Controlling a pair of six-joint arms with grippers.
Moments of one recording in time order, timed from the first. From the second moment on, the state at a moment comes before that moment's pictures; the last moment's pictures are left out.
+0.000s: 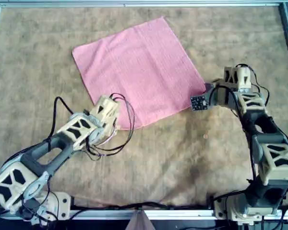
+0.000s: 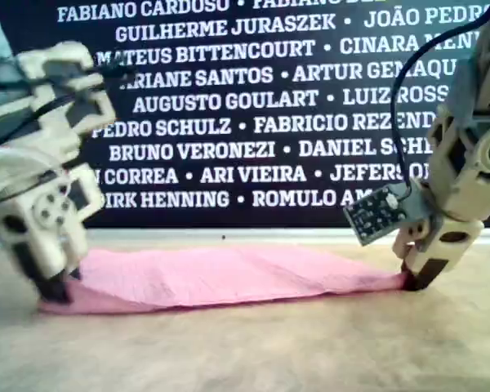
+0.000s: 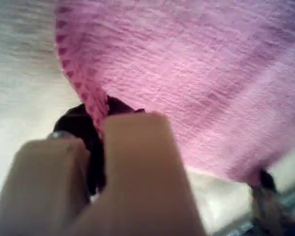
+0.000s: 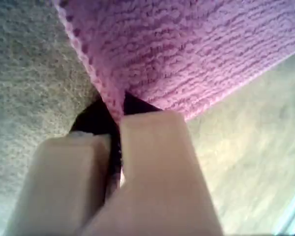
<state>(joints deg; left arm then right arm) -37.0 84.9 106.0 36.4 1.5 -13.6 3.2 61.6 84.9 34.0 -13.0 -11.2</state>
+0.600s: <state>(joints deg) -28.5 85.1 108.7 36.5 1.3 -2.5 8.5 80.2 103.3 34.4 -12.9 -9.1</state>
